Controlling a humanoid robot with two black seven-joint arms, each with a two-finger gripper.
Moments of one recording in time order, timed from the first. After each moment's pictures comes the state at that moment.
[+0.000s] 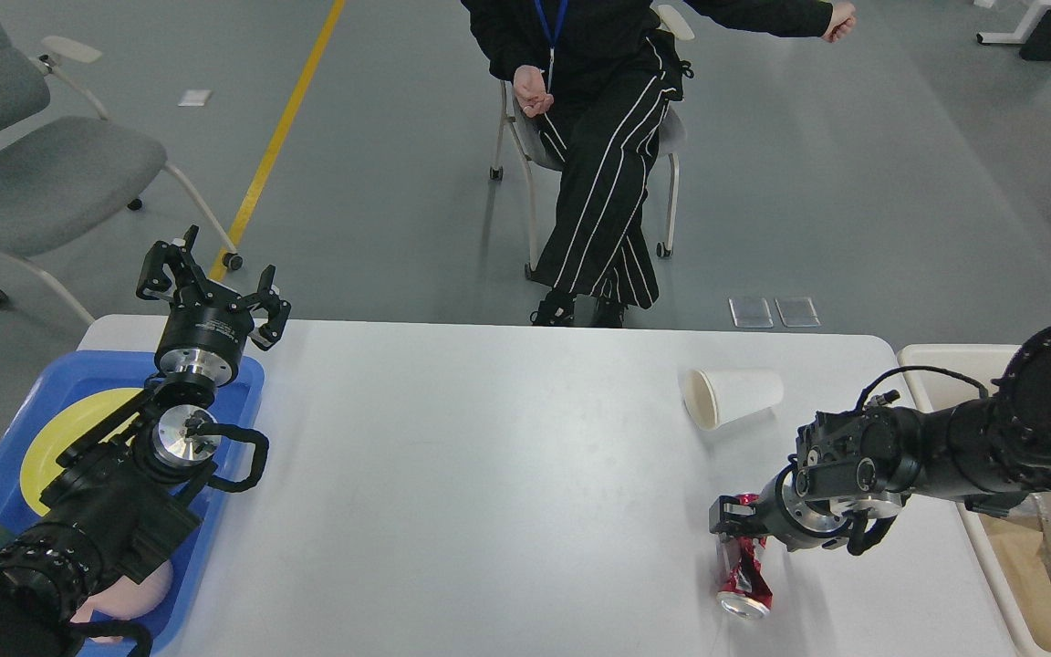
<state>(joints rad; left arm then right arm) -0.72 0.15 -0.89 -0.38 -0.10 -0.35 -0.43 1.28 -0.15 -1.10 1.03 -0.15 0.17 -0.12</state>
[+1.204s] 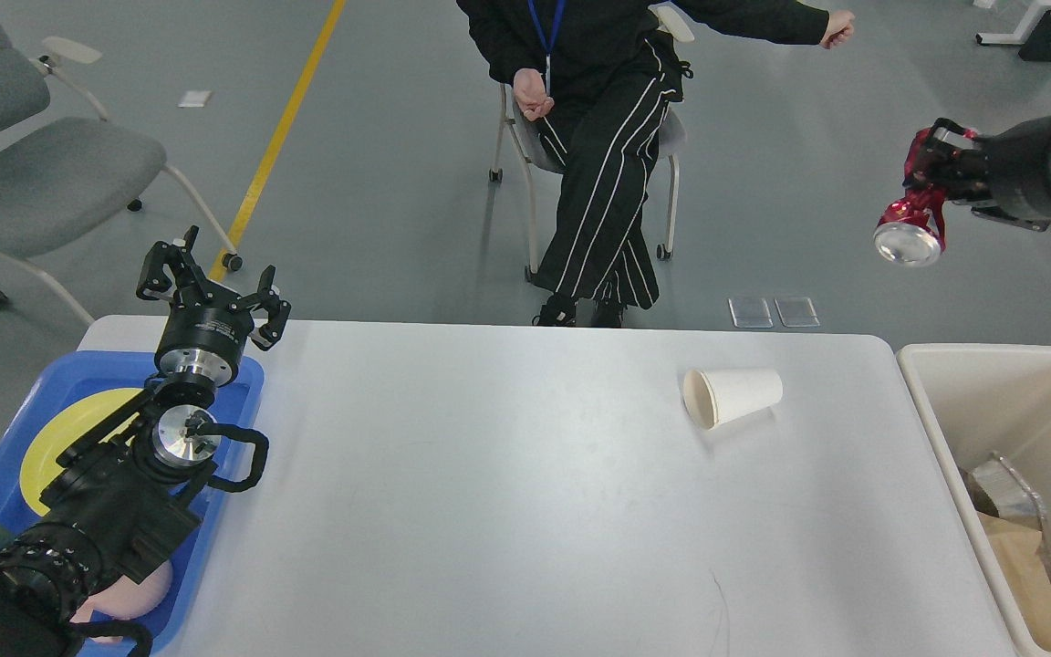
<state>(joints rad) -0.72 0.15 -0.89 -0.38 -0.10 -0.35 -0.43 1.95 -0.76 -0.97 1.16 -0.13 0.21 -0.12</state>
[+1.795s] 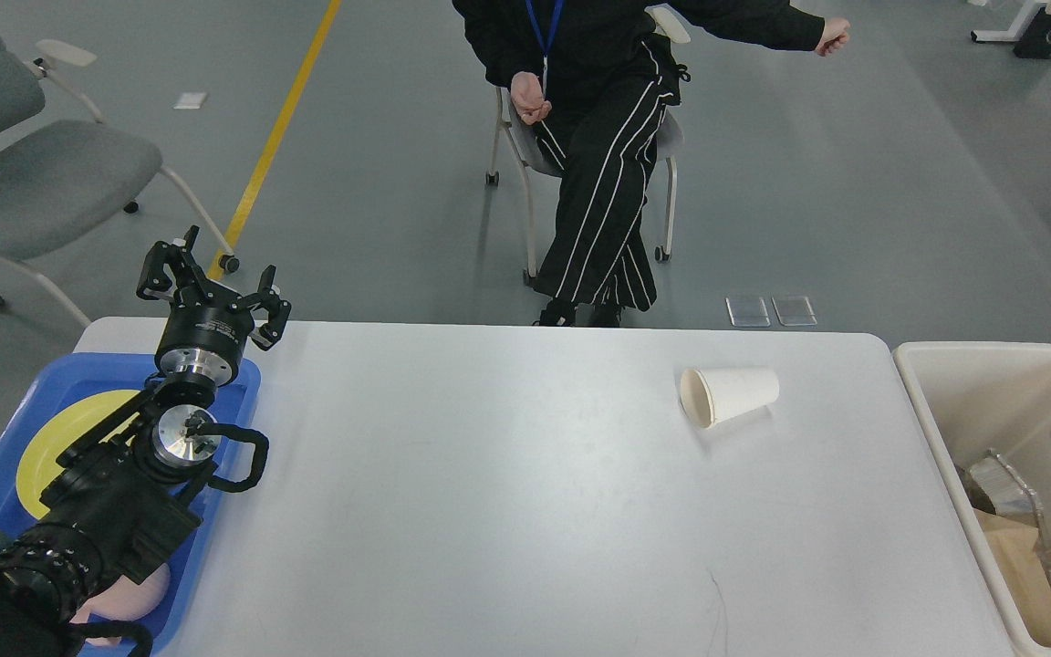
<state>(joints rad) -0.72 0.15 -0.89 -0.38 -0.10 -0.35 -0.43 1.01 -0.68 -0.84 0.54 -0.05 -0.02 -0.12</state>
